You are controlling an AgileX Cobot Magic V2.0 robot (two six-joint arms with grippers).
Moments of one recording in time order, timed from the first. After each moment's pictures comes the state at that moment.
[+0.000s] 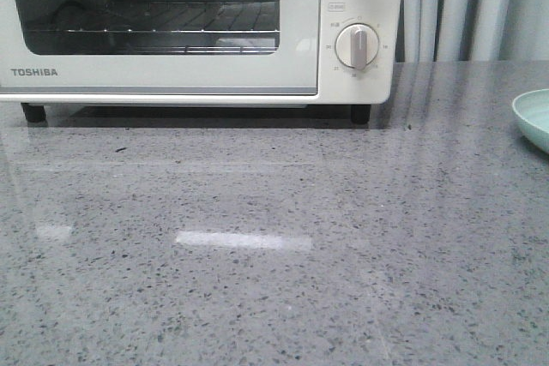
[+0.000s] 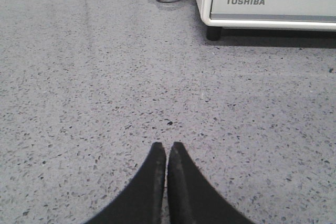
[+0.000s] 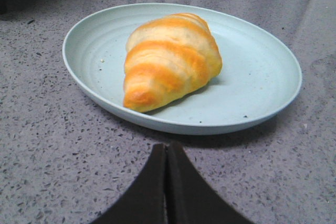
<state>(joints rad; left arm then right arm) -0.03 0.00 0.00 0.02 0.34 0.04 -0.02 -0.01 0.01 -0.09 0.34 -0.03</state>
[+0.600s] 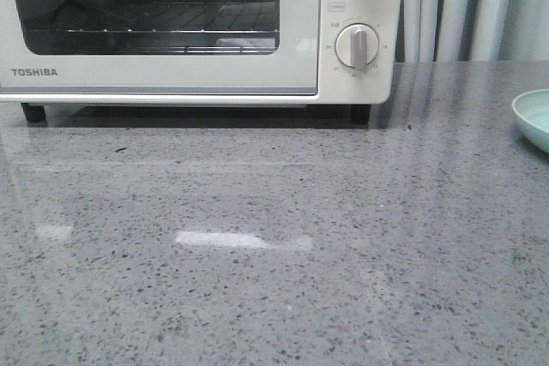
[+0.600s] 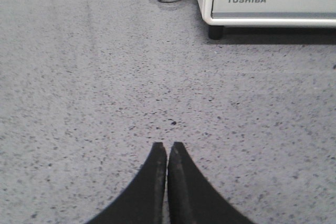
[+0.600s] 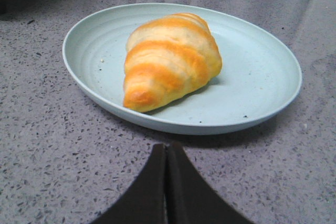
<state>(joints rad) -0.03 0.00 0.00 0.09 0.34 0.04 -0.02 -0.01 0.01 -0.09 0.34 -0.03</state>
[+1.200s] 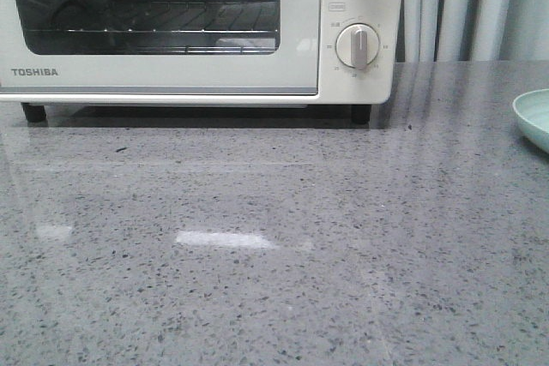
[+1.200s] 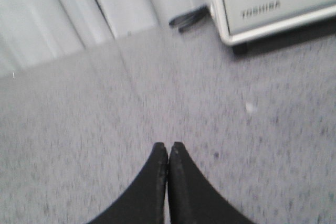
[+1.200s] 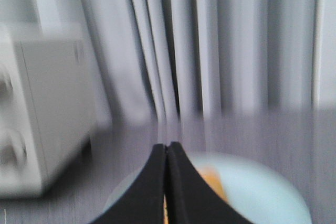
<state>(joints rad) -0.03 0.00 0.00 0.36 0.20 0.05 -0.02 -0.01 0.01 0.09 -0.18 0.00</state>
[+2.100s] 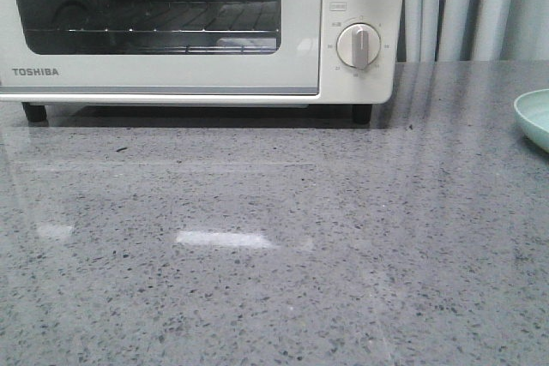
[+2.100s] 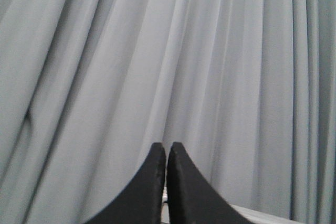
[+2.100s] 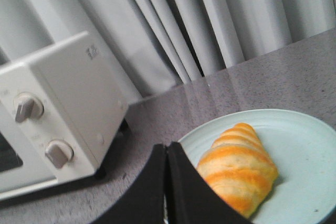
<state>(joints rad) -0.04 0.00 -0.02 0.06 -0.54 -0.31 -0.02 -0.01 -0.21 0.11 0.29 0.24</state>
